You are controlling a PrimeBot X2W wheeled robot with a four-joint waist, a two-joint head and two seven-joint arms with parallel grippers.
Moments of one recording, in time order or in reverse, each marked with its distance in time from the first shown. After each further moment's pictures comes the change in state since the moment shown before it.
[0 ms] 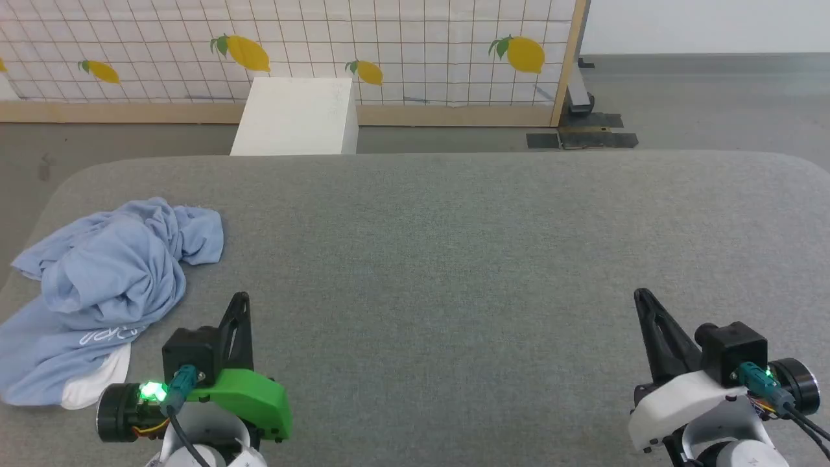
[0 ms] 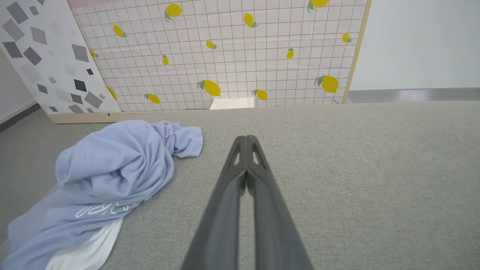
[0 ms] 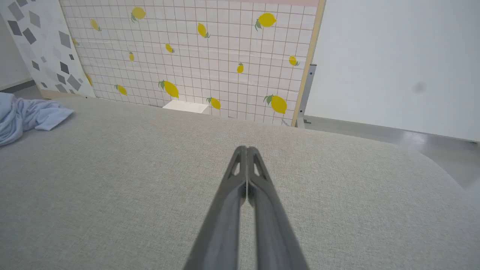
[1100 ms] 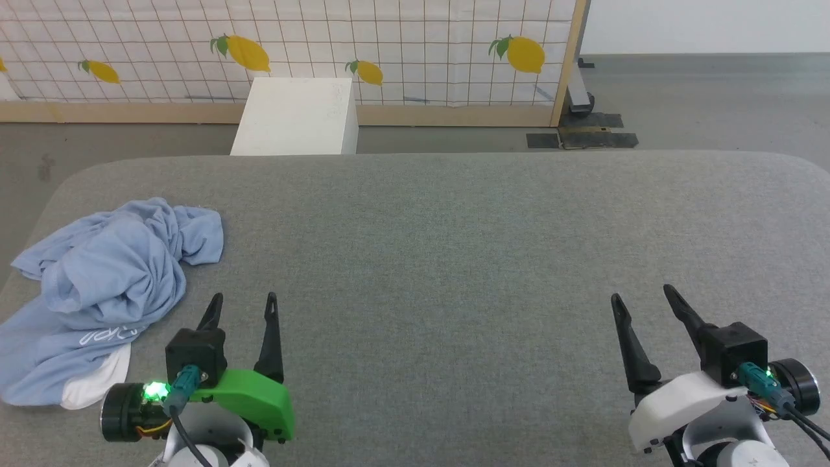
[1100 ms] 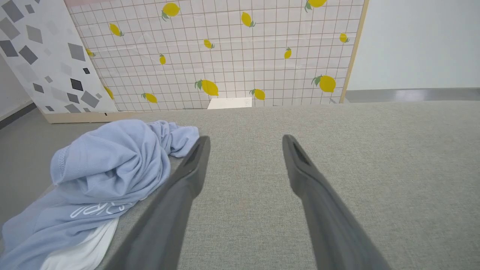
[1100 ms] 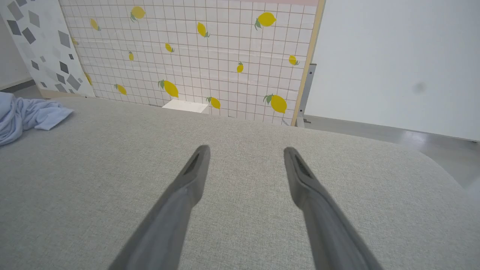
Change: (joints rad) left arm 0.000 0.000 -0.009 0.003 -0.007 -0.001 -0.001; right arm 0.000 0.000 -0.001 0.002 0.001 0.000 0.000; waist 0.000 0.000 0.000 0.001
